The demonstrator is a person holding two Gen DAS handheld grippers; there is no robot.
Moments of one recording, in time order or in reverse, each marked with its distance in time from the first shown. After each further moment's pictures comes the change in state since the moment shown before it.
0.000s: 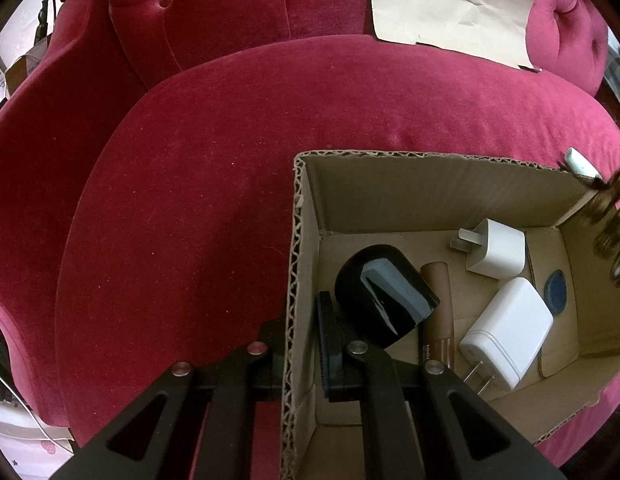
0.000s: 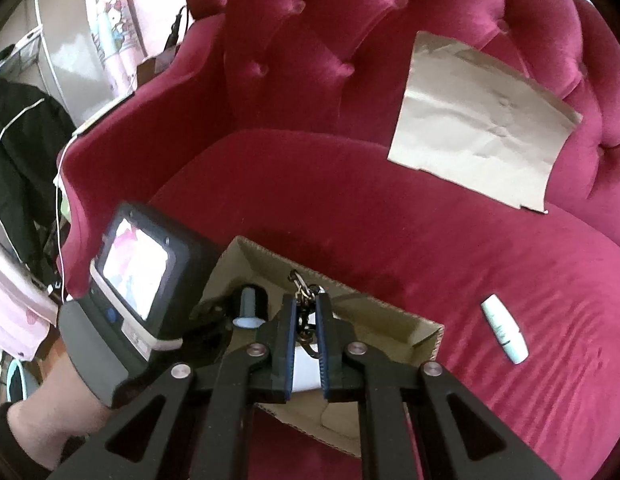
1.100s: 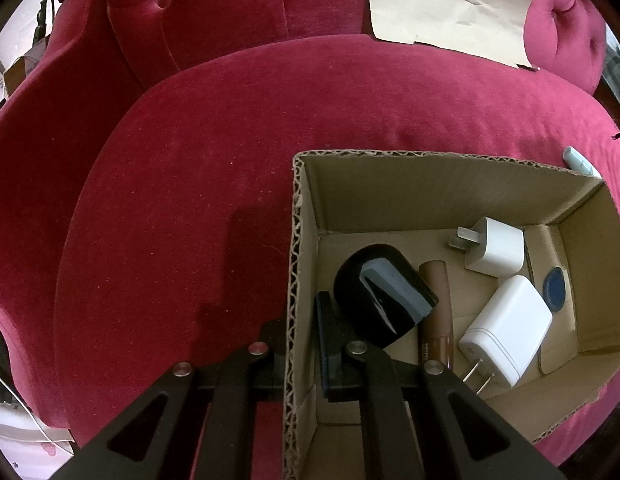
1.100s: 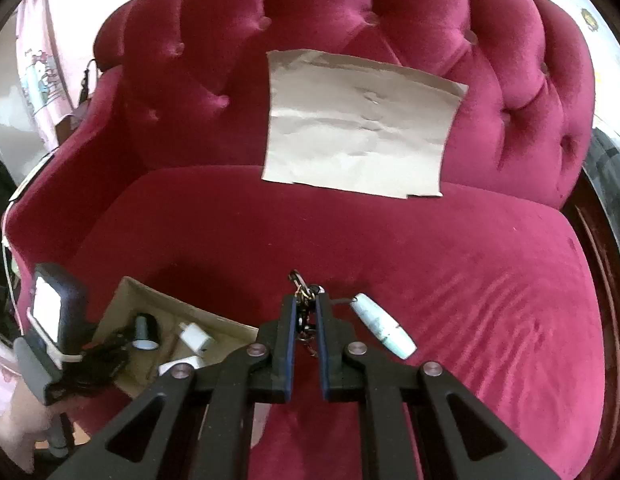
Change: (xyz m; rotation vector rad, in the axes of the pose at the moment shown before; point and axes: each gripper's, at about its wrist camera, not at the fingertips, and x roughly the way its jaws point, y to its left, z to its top) left arm 0.001 0.000 0.001 0.007 0.001 -0.001; right arm -0.043 -0.102 -0.007 0.182 -0.075 -0.195
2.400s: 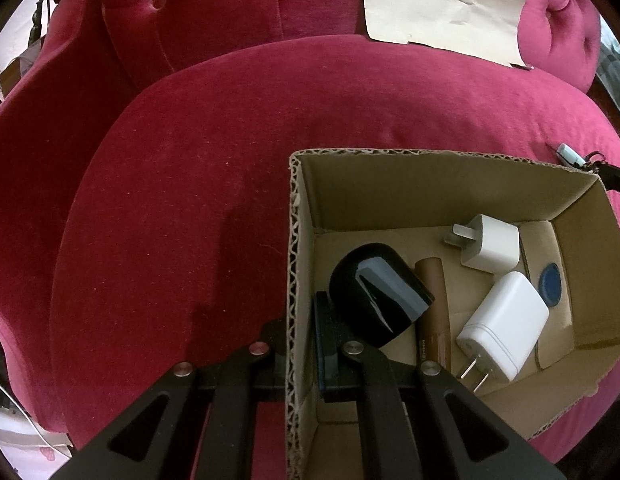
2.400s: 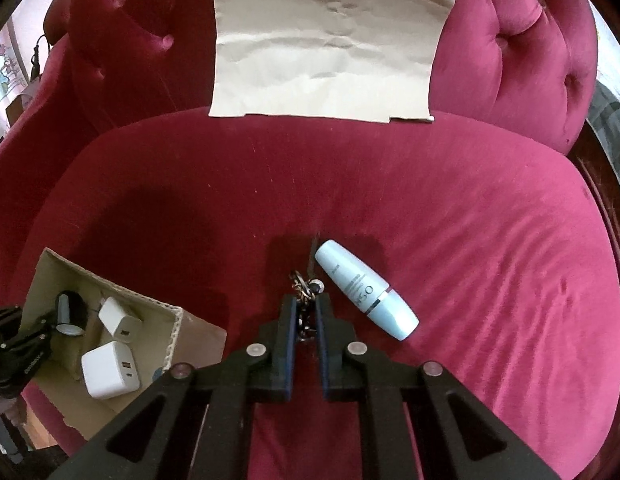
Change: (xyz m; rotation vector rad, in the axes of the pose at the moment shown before) left arm 0.000 0.002 0.001 0.009 -0.004 -0.024; right arm 0.085 -0.041 -0.033 0.072 0.158 -0.059
